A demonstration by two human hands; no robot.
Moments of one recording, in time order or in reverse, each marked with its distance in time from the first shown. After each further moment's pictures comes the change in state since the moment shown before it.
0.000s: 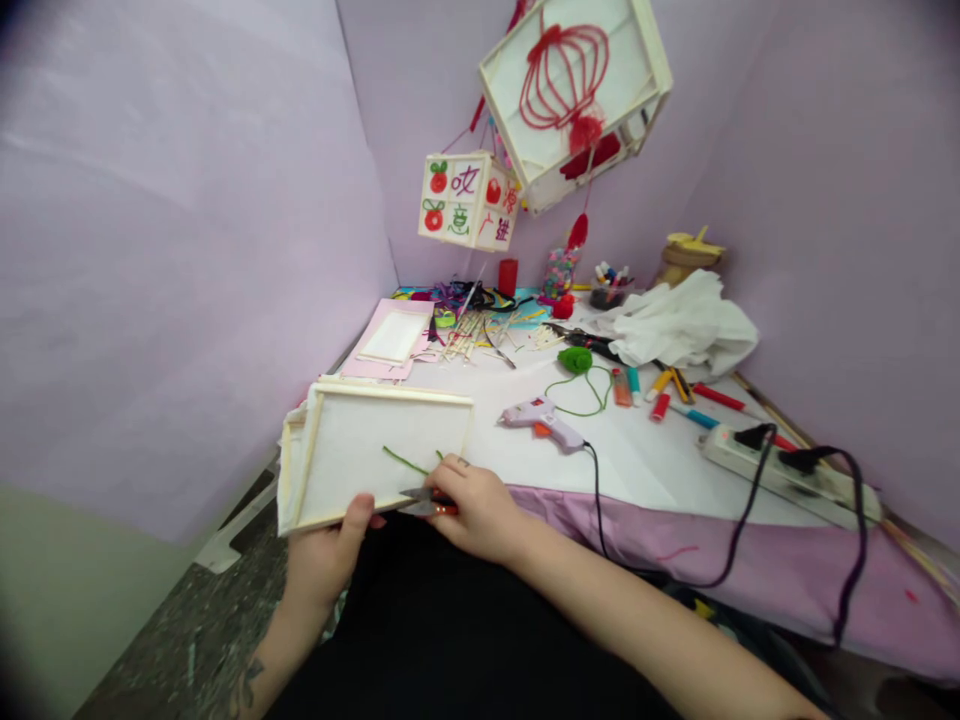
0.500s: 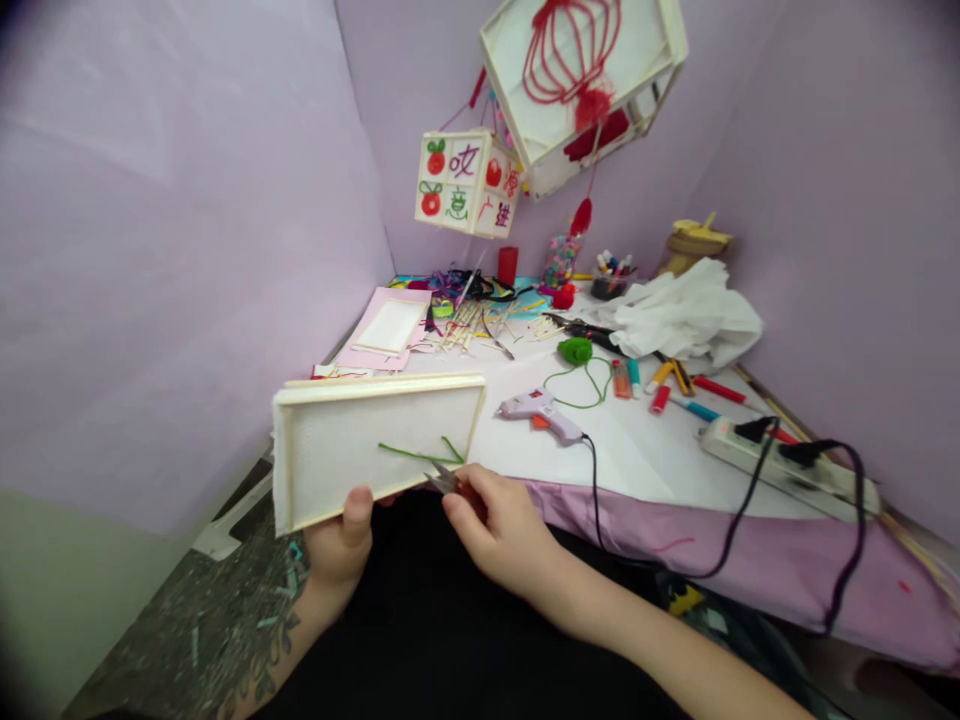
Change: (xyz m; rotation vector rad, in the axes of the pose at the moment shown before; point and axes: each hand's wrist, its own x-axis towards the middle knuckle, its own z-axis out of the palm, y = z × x) left_hand -0.007 -0.018 0.032 -0.012 0.146 0.084; right_hand -0.022 -0.033 -0.023 0.067 0.087 0.400
